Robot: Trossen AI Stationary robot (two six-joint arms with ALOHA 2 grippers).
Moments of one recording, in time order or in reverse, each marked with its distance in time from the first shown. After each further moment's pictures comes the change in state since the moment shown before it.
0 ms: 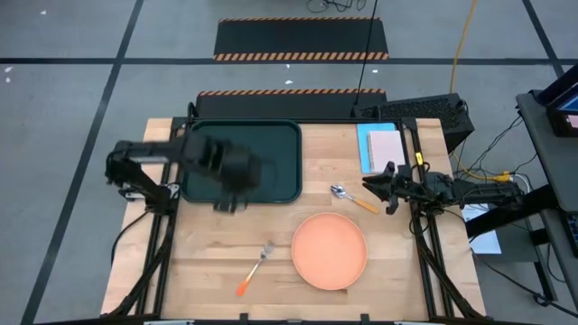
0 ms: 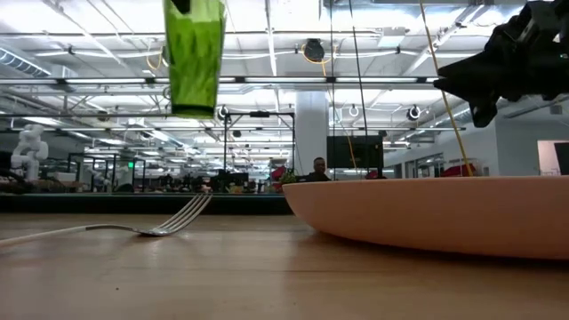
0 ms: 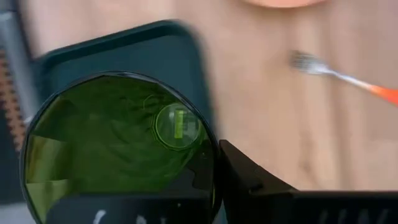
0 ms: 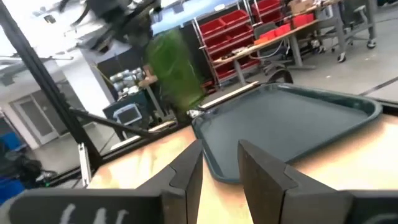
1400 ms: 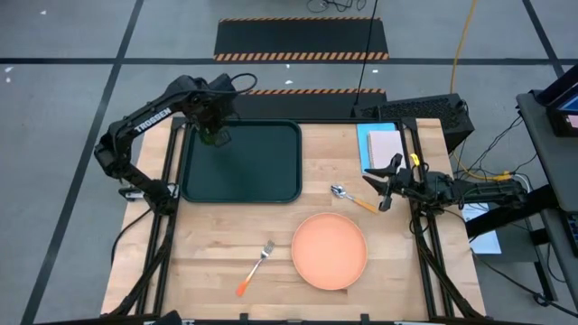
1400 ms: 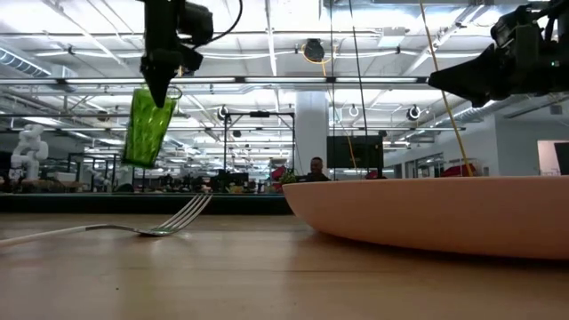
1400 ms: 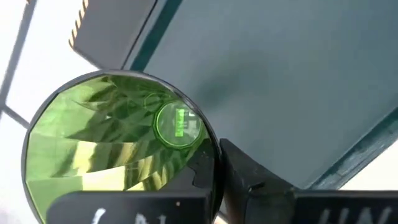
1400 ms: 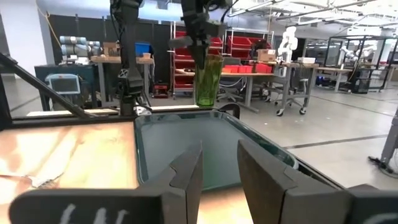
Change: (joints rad) left arm 0.766 -0.081 -0.358 0.132 -0.034 -0.027; right arm -0.002 0.054 -0.006 0.100 0.135 -0.448
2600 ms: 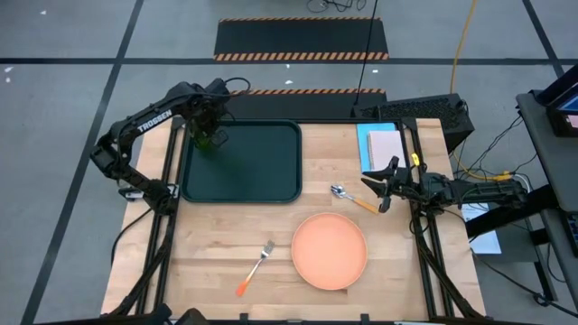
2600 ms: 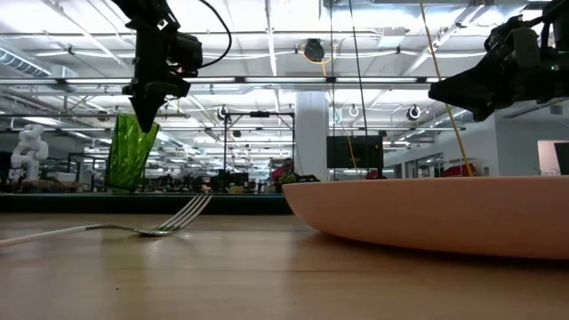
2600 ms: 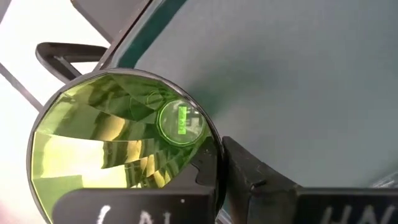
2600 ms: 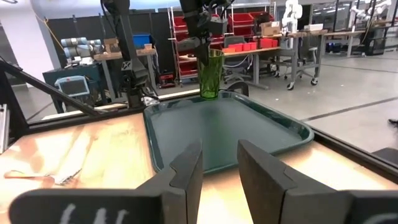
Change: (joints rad) left arm 0.119 -0.029 -0.210 0.163 -0.010 -0.064; right arm 0.000 0.007 0.000 -0.087 -0.005 0.158
